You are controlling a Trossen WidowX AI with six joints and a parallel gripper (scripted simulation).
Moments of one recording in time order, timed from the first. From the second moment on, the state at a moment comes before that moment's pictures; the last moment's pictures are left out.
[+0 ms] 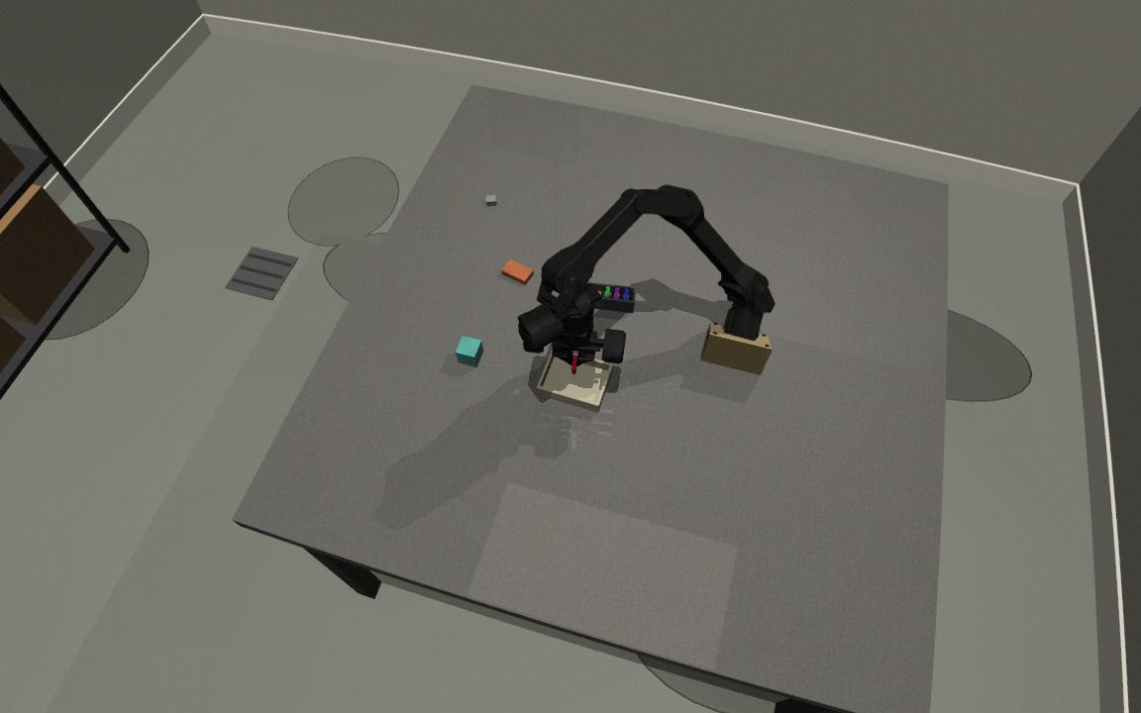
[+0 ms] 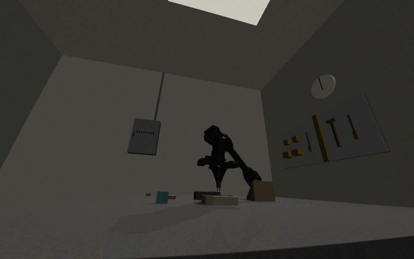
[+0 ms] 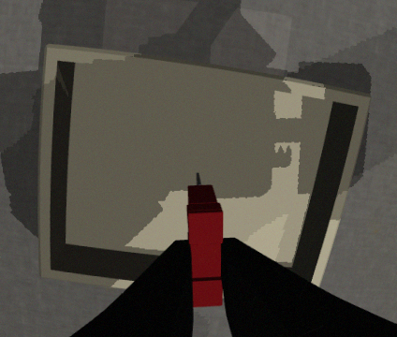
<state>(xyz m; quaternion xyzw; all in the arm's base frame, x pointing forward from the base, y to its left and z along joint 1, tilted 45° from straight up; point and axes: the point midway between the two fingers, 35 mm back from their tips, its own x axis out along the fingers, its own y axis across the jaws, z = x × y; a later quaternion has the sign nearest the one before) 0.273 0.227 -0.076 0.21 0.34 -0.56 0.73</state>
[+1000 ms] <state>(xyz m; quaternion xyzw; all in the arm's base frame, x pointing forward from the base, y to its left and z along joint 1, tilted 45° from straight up) 0.274 0.217 -0.080 0.20 0.34 -0.56 0.73</state>
